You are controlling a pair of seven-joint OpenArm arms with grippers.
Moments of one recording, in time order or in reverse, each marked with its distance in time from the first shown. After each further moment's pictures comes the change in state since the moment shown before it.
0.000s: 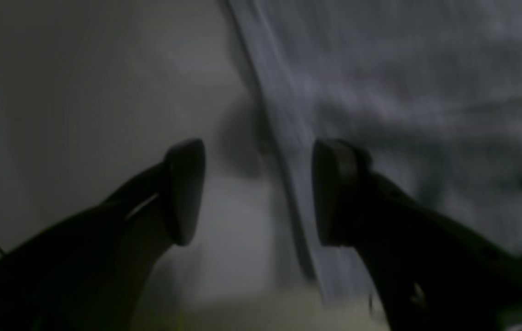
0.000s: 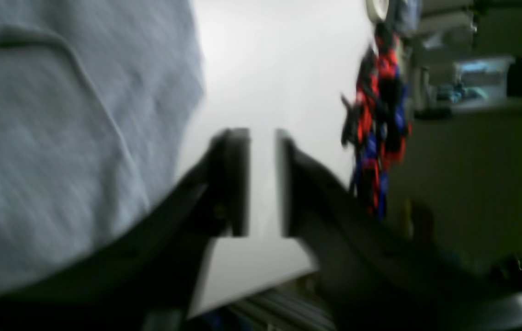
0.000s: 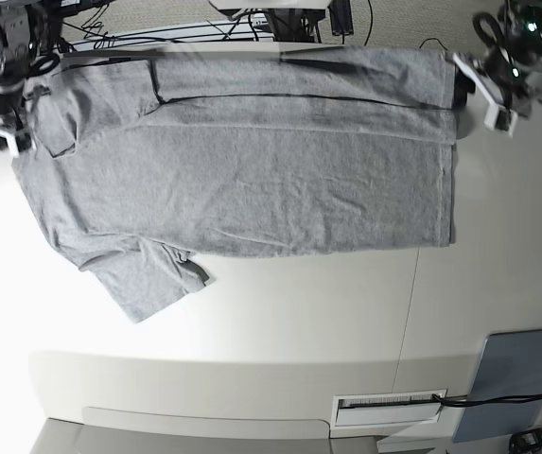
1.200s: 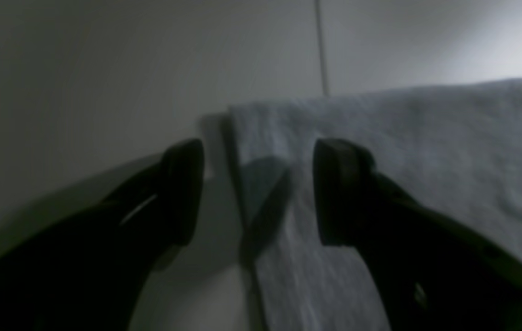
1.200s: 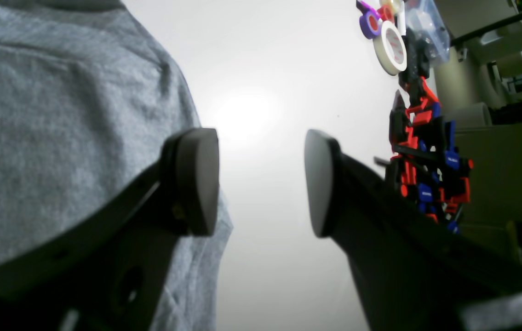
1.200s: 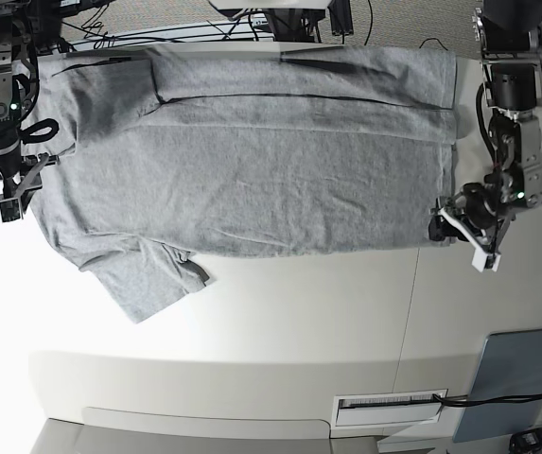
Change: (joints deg) left arm -51.2 0.2 17.2 -51.5 -6.9 -0.2 3.5; right arm 16.9 -0.1 0.0 0.0 15.4 4.0 -2.7
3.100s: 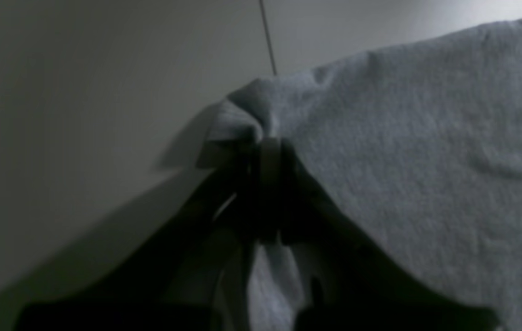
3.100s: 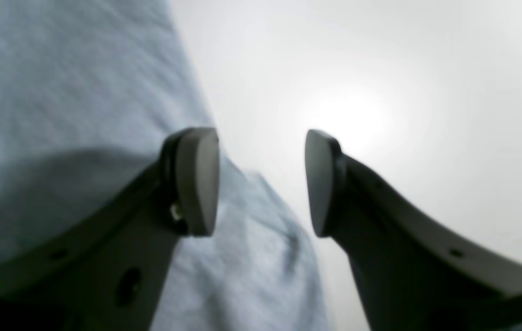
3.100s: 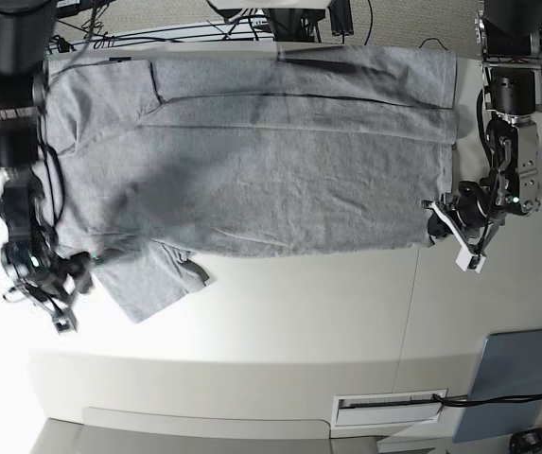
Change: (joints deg) left arm -0.6 -0.2 2.2 0.3 -0.6 -5.7 4.4; right arm 54.4 -7.5 -28.0 -51.7 13.7 17.6 -6.6
